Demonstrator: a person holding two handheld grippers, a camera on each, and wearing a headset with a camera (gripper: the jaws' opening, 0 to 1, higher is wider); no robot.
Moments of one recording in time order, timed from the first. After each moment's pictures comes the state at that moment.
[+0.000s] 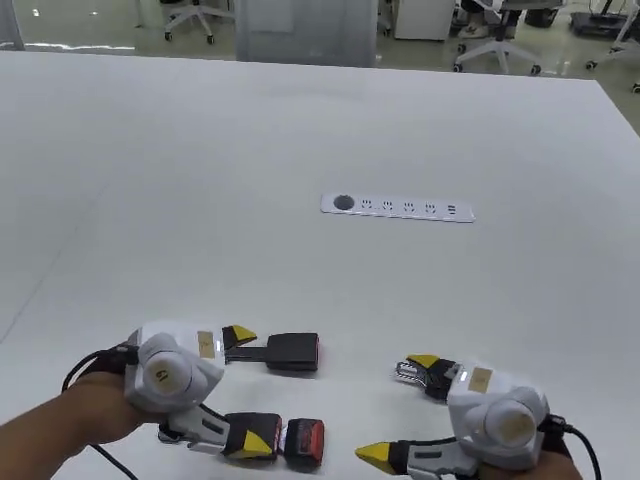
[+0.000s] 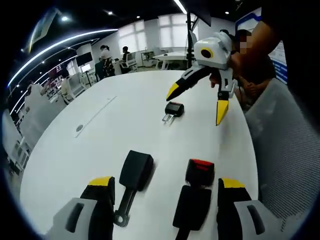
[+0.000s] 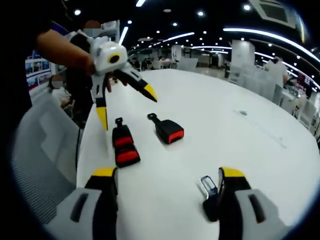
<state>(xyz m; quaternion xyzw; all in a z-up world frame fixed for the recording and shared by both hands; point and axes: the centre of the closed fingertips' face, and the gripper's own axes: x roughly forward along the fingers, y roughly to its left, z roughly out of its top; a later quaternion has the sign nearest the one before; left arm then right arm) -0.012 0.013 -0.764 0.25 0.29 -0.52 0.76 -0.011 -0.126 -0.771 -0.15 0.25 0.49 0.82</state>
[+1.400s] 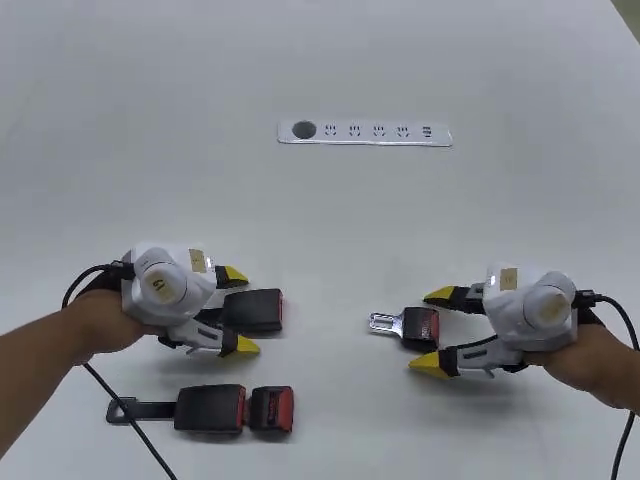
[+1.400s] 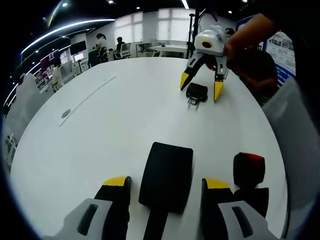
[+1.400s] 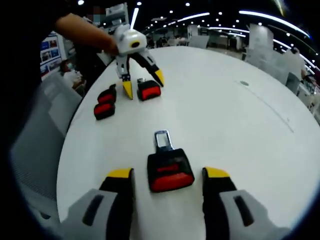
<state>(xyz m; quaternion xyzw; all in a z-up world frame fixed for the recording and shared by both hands) 0.061 -0.002 -0.836 0.23 0.34 -0.55 0.73 0.038 -0.199 -0.840 -0.19 0.33 0.55 0.75</state>
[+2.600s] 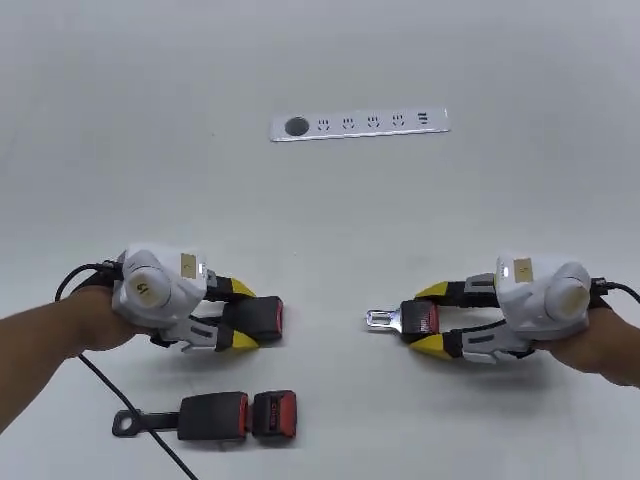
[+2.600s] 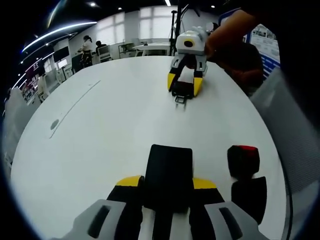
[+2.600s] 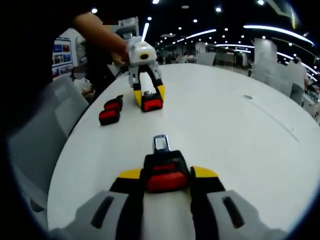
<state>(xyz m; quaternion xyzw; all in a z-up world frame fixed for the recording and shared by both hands) 0.062 -0.005 -0.840 0.26 0.33 -0.60 0.68 0.043 -0.188 -0.836 -0.16 0.26 0.59 0.75</state>
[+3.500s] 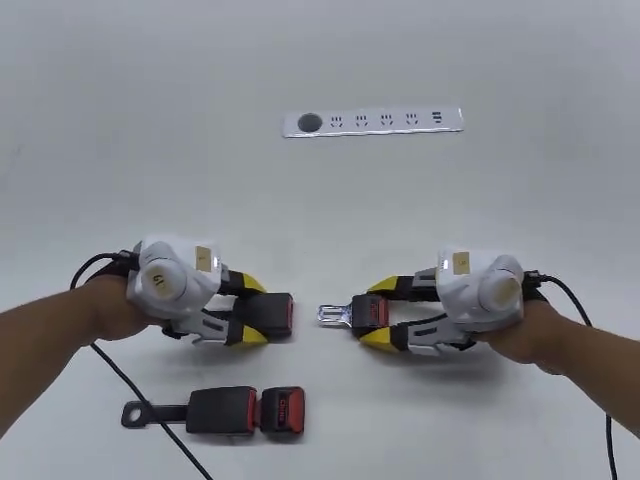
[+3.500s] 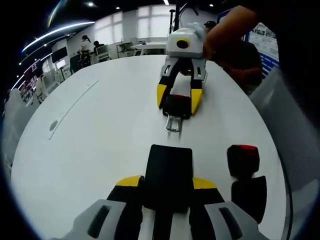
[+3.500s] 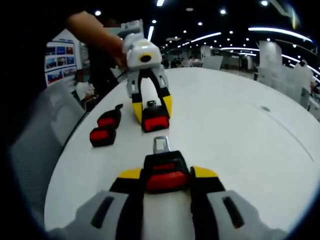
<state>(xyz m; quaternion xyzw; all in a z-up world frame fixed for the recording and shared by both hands) 0.056 -0.006 -0.837 0.27 0.33 -0.60 0.68 0.055 -0.111 -0.832 -0.14 0.25 0.62 0.73</state>
